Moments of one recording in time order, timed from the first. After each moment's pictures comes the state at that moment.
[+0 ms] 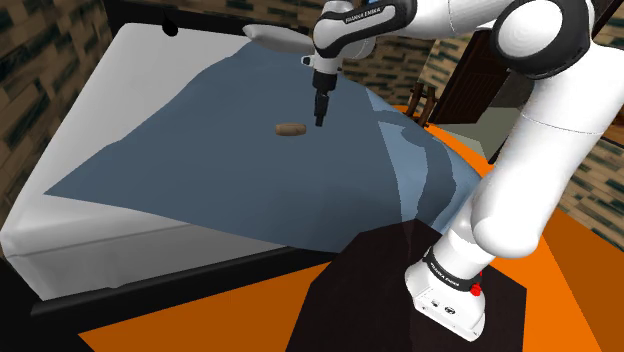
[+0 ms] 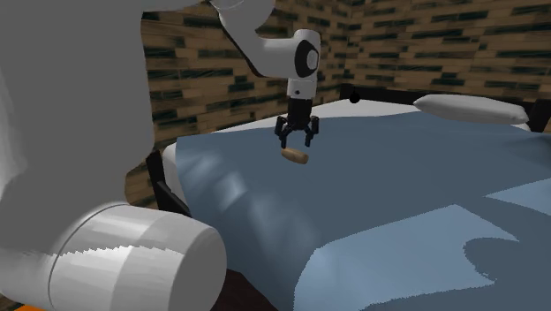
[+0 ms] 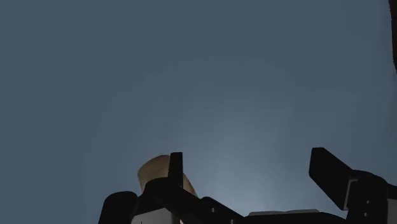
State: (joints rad) arm 0.10 0.15 -0.26 -1.91 0.08 1.96 -0.93
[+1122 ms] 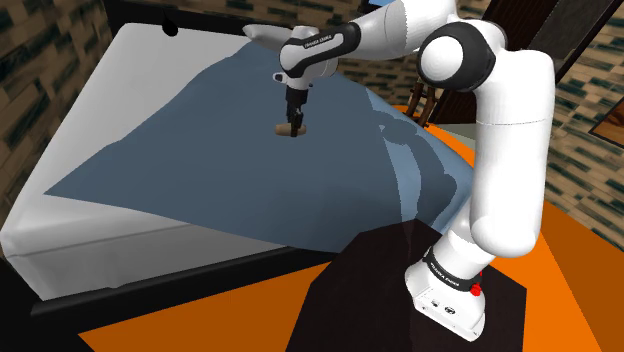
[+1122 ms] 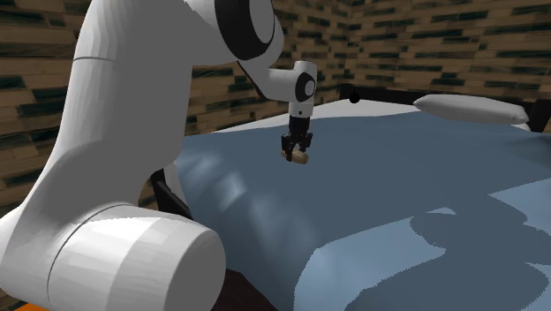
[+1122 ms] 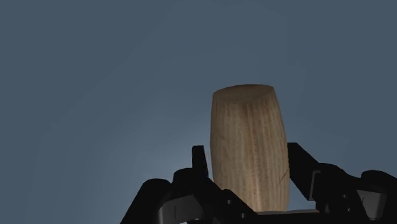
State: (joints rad) arm 0.06 0.49 -0.20 -1.62 0.15 2.02 -1.16
